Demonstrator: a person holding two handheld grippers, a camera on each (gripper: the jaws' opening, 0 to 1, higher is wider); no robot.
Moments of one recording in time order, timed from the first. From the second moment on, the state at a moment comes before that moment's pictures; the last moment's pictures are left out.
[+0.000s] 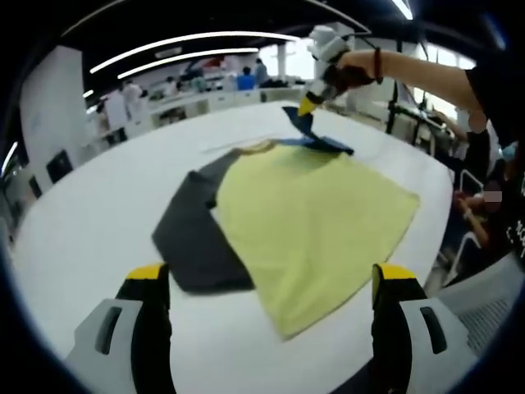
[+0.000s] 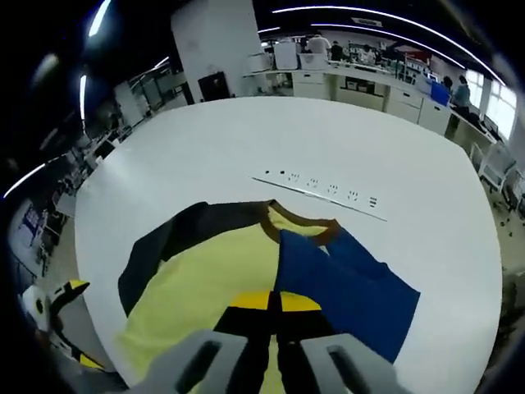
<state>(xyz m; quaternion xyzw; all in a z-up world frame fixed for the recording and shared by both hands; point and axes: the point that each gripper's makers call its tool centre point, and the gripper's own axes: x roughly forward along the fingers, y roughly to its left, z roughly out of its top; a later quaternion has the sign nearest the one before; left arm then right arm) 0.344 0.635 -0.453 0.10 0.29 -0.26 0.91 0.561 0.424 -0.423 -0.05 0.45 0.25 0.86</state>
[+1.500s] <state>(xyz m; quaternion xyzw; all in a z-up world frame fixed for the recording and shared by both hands) 0.341 0.643 -0.462 0.09 0.30 -0.25 0.91 0.535 0.546 -0.421 -0.06 0.42 0.36 0.83</state>
